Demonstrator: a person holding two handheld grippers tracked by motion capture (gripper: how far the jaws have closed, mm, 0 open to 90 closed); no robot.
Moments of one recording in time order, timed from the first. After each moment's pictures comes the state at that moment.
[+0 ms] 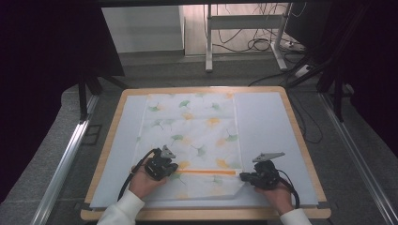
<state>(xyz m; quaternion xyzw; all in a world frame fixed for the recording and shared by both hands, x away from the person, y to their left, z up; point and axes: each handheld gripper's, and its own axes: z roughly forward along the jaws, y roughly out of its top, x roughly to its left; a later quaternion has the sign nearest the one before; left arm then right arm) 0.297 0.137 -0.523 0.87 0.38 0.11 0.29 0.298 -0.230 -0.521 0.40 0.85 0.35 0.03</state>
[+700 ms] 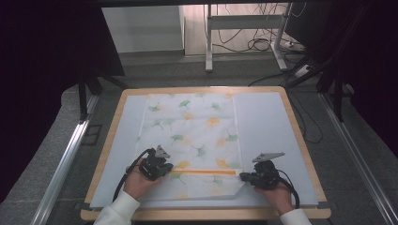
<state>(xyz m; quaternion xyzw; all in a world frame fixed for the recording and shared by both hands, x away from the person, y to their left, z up) 0.295 0.154 -0.523 0.87 0.40 0.11 0.28 0.298 -0.230 -0.521 0.40 0.85 0.35 0.03</state>
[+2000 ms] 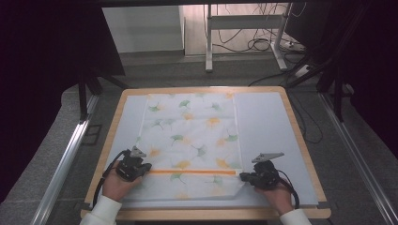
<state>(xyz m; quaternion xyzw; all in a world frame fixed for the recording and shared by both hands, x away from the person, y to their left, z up) 0.283 0.219 -0.525 0.84 0.46 0.12 0.27 0.297 -0.228 -0.521 0.40 0.85 0.35 0.03</state>
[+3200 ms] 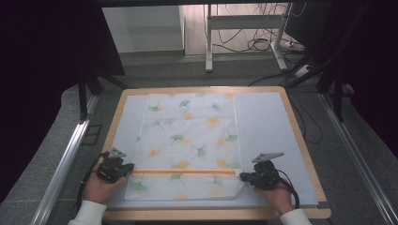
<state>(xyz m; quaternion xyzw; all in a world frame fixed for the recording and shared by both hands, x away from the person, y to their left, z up) 0.271 0.267 -0.526 0.80 0.51 0.14 0.27 0.298 -0.229 -0.521 0.40 0.85 0.35 0.03</state>
